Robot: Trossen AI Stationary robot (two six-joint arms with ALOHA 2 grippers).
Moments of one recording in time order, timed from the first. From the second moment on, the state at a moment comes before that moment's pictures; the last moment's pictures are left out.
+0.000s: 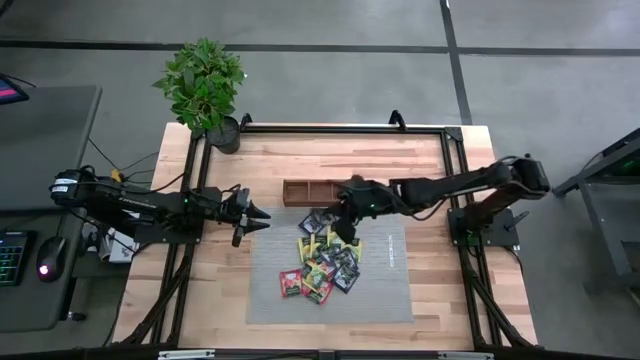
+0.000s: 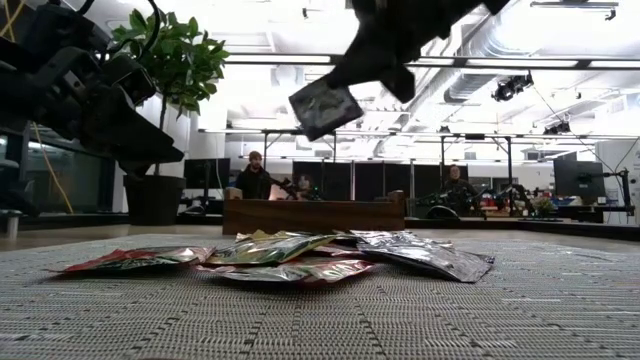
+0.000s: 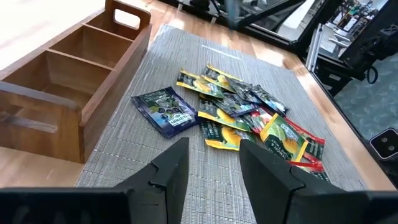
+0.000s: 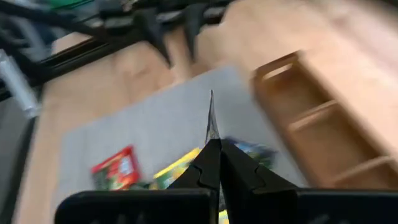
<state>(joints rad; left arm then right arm) 0.01 0.80 0.03 0.50 0.10 -0.32 0.06 1.52 1.06 -0.12 0.15 0.44</state>
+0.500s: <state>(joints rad) 0.01 0.80 0.03 0.50 0.10 -0.27 -0.02 1.35 0.73 0.25 0.25 0.52</state>
